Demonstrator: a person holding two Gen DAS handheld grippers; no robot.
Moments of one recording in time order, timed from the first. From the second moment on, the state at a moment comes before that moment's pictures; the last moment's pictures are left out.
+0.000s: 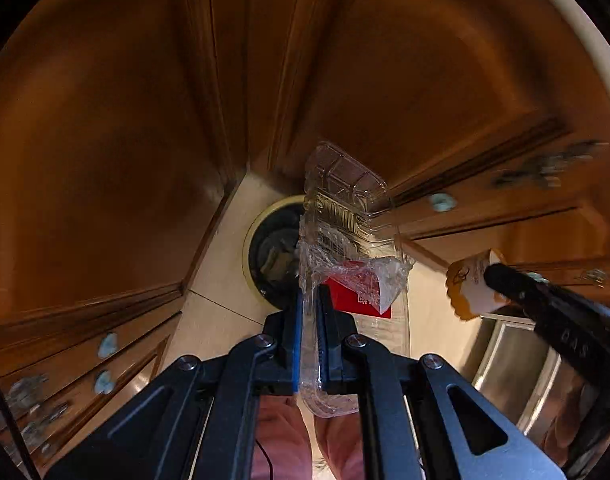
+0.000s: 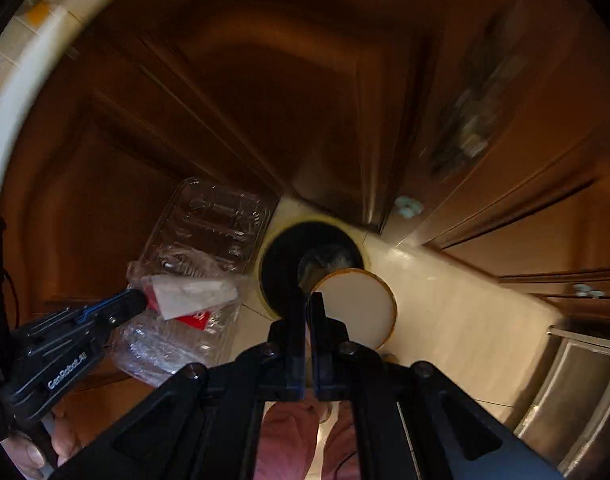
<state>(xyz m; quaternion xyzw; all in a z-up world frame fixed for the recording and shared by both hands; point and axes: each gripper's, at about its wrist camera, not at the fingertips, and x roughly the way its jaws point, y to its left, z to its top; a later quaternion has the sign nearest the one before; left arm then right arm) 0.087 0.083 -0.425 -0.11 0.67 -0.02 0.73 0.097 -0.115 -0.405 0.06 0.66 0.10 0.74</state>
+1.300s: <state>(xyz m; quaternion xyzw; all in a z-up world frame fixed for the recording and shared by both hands) 0.067 0.094 -0.413 -0.07 0.64 0.02 0.76 0.116 -0.080 -0.449 0.03 0.71 0.12 0.69</state>
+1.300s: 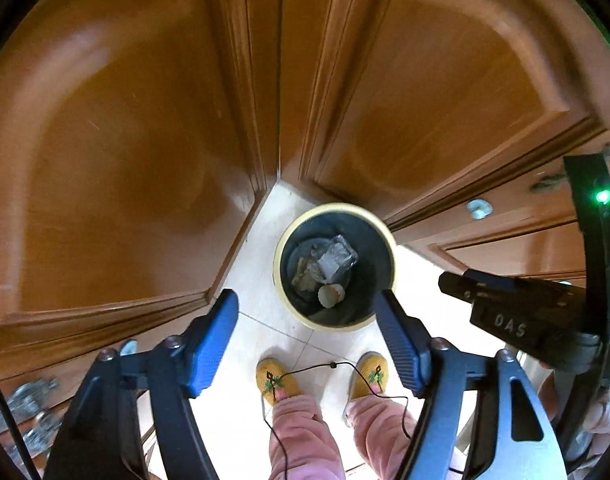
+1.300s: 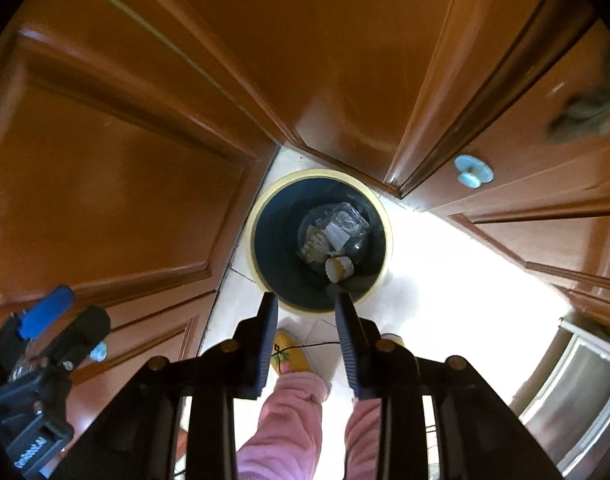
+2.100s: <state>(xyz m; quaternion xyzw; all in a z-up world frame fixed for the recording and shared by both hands) 0.051 0.034 -0.160 -0.03 0.55 -0.04 0.83 0.062 -0.118 -0.196 0.00 0.58 0.18 0.79</state>
